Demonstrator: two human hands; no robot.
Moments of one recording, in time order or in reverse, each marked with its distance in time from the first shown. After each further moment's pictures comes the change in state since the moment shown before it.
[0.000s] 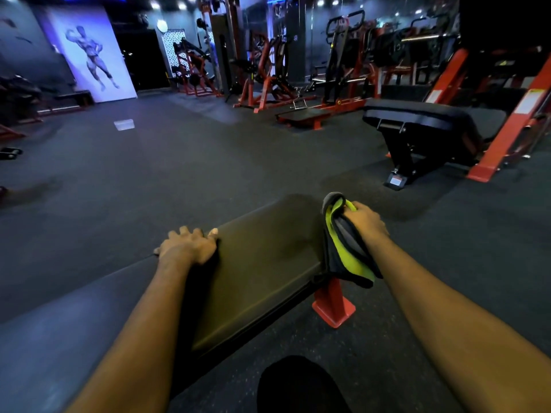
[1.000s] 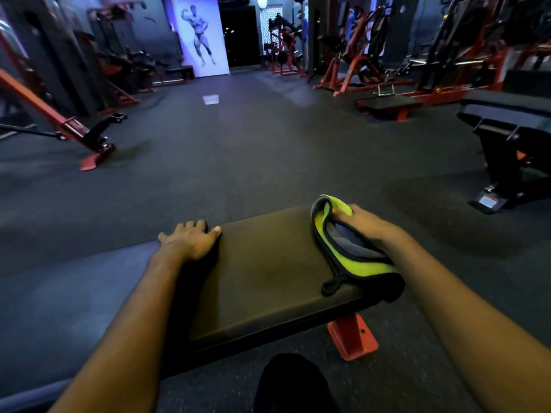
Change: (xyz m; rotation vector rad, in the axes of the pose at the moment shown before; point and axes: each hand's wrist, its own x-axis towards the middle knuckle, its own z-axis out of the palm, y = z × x) left_hand 0.010 0.022 0.003 -0.067 -0.020 -0.204; right_hand 0.121 -0.033 0.034 -0.161 -0.528 -0.414
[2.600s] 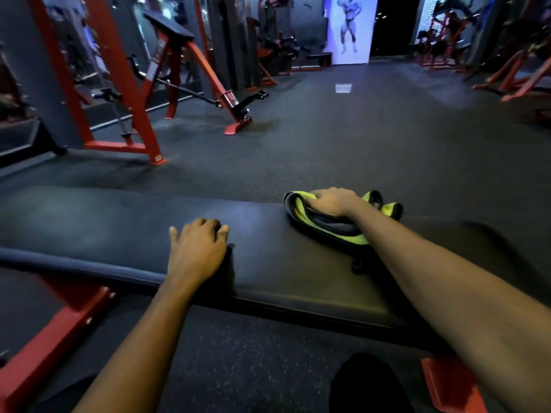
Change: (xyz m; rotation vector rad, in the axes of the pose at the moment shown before) left_hand -0.150 -0.168 0.032 -0.264 0.480 -0.372; right_hand 0.004 -0.255 0.181 -0.717 -0.250 -0.673
